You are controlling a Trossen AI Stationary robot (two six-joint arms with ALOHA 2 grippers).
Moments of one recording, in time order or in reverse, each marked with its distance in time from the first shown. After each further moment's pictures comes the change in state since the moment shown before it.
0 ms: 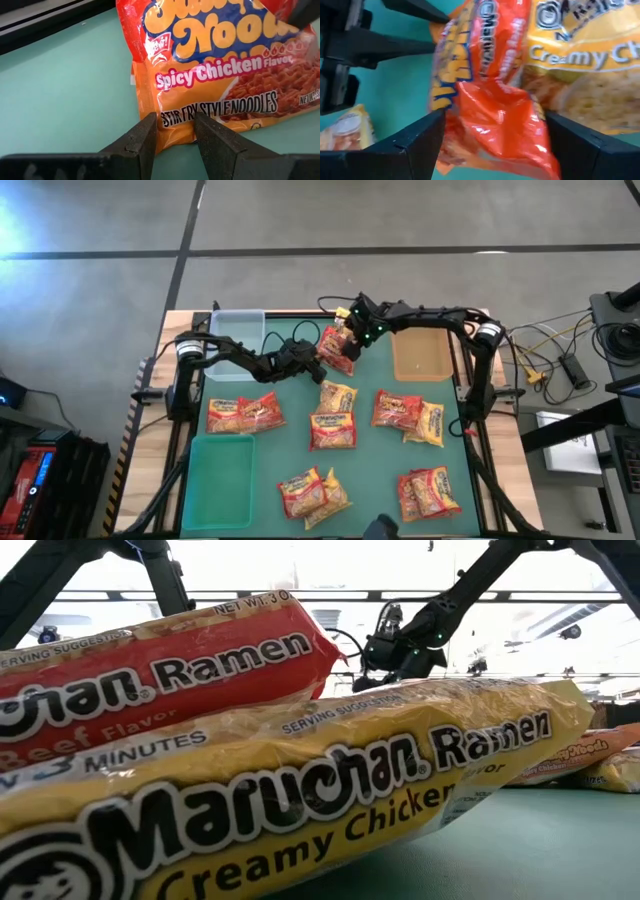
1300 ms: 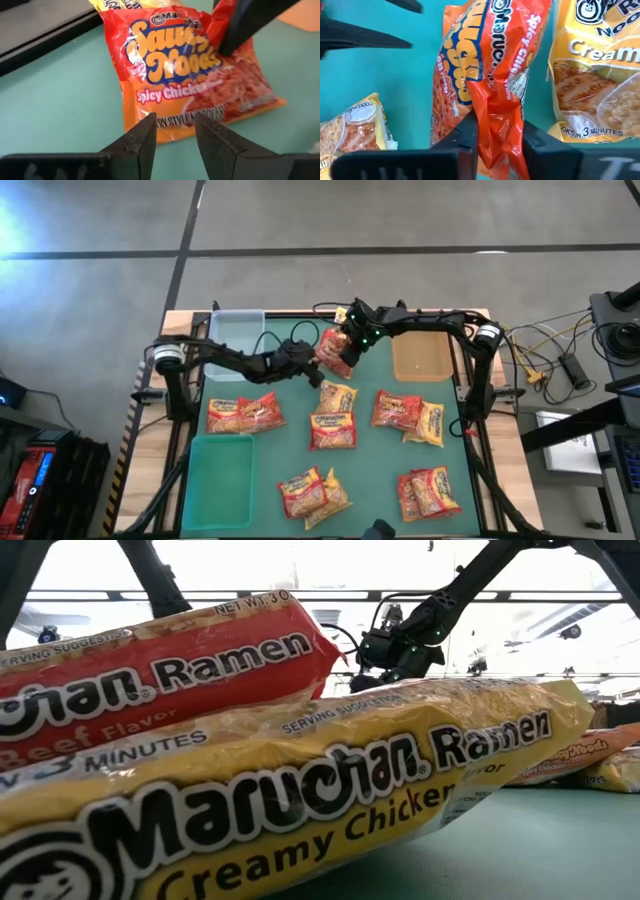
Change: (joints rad) left arm -0.069 -0.219 -0.019 -0.161 0.011 0.000; right arm 0.041 -0.001 -0.002 -0.009 0.007 -0.017
